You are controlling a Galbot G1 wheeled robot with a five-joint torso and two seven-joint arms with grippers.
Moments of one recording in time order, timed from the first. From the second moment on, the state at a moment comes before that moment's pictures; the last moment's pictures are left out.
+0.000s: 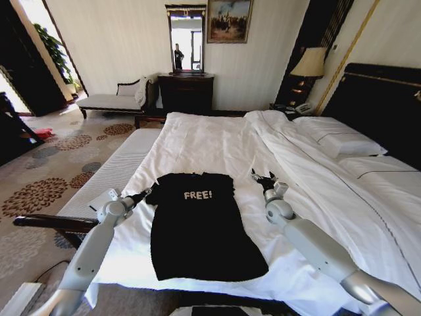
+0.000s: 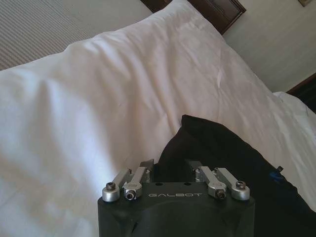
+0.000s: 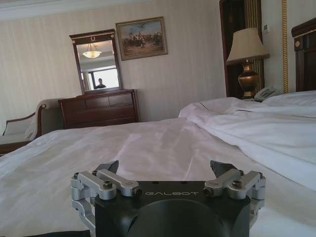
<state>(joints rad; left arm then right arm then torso) 0.87 -1.03 -0.44 -1.44 -1.31 0.55 -0.21 -0.71 0.85 -0.06 1.48 0.93 0.13 0.45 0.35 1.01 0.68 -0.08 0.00</state>
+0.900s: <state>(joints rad) 0.96 -0.90 -0.51 -1.58 -1.31 0.55 -0.23 -0.75 0.85 -0.02 1.49 0.91 0.13 0.45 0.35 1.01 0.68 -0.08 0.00</state>
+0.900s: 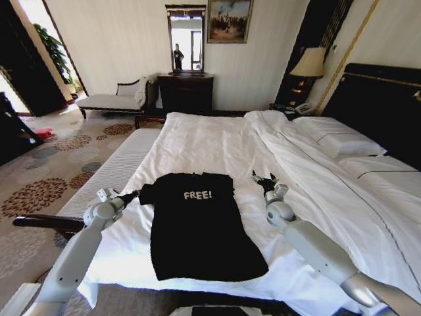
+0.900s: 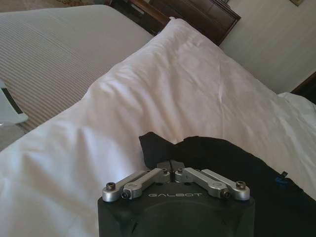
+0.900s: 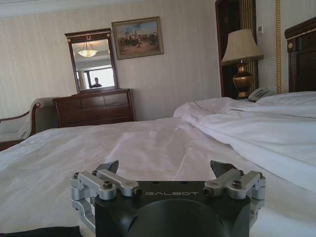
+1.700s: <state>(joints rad) 1.09 -0.87 -0.63 -1.66 -1.28 0.58 -0.33 -0.78 0.85 0.00 1.49 0.92 0.13 0.43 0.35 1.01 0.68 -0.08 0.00</state>
